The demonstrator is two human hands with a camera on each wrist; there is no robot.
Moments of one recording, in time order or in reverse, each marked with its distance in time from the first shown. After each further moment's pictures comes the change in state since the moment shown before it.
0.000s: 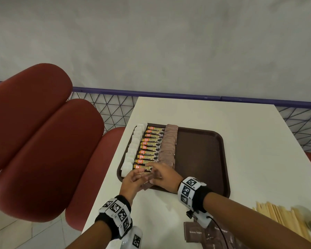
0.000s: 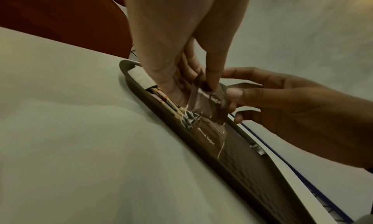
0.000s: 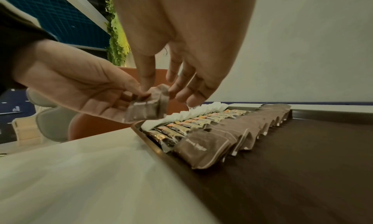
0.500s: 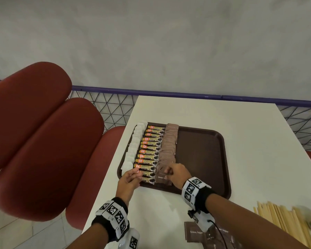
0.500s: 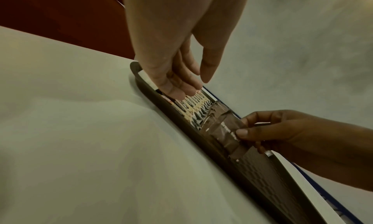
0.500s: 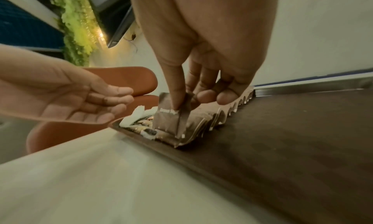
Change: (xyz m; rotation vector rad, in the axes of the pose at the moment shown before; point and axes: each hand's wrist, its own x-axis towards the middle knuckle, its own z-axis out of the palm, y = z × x) left_hand 0.005 -0.008 -0.014 0.004 0.088 0.044; right_hand -0.001 0.033 -0.004 -0.064 0.148 0.413
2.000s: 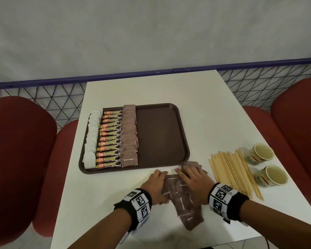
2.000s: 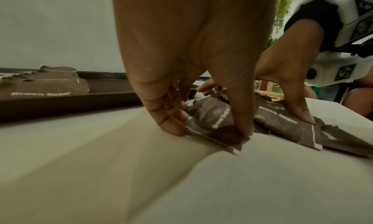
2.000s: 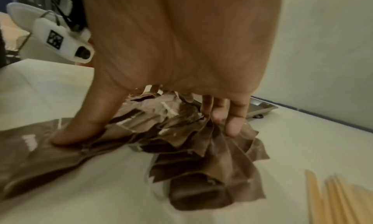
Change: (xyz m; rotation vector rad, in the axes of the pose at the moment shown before) left_hand -0.065 -0.064 0.117 1.396 -0.929 0.290; right_hand -0.170 0.111 -0.022 -0.755 -0.175 -0.019
